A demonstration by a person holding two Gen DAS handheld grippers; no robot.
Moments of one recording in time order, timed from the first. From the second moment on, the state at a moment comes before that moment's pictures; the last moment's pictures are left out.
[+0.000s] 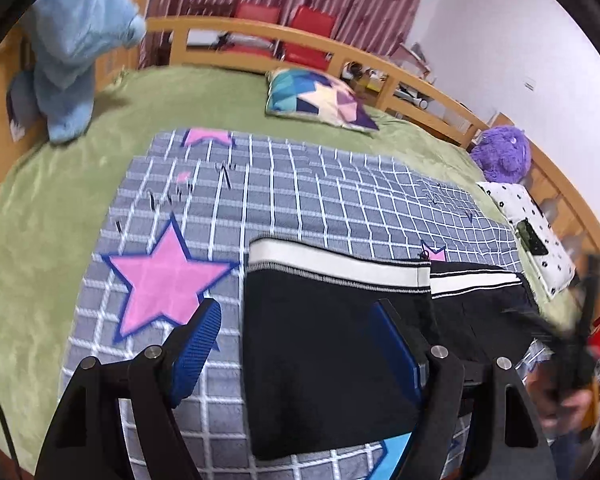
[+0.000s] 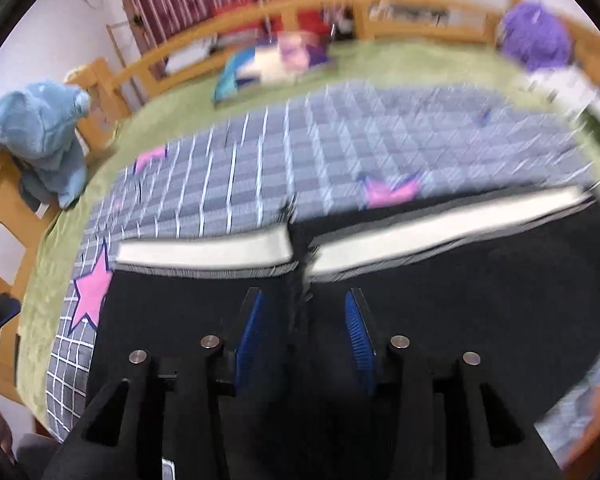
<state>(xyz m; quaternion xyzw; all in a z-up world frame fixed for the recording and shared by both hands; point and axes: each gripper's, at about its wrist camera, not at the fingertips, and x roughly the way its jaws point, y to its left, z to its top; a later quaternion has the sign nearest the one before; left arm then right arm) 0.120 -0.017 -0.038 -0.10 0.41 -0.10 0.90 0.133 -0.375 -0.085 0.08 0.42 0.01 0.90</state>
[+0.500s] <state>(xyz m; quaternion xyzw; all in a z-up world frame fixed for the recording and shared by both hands) 0.114 0.008 -0.035 -0.06 0.39 -0.11 0.91 0.023 -0.568 -0.013 0.12 0.36 -0.10 0.92</state>
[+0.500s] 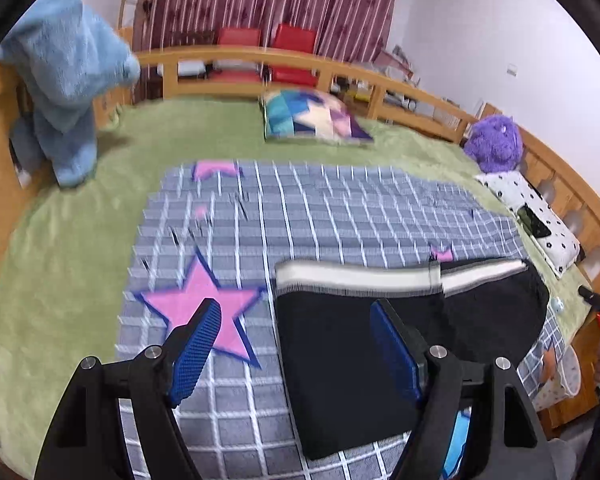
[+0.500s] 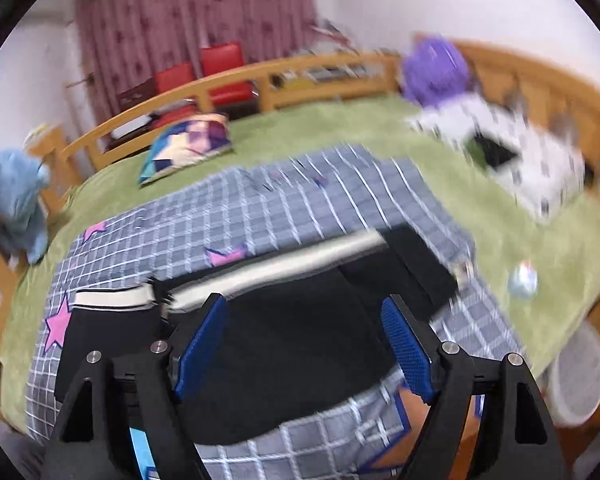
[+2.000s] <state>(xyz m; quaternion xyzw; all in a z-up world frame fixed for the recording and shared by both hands) 0.209 0.024 -0.083 -0.21 0.43 -0.24 0.84 0.103 -0.561 -0.019 0.14 0.30 -0.10 0.94</state>
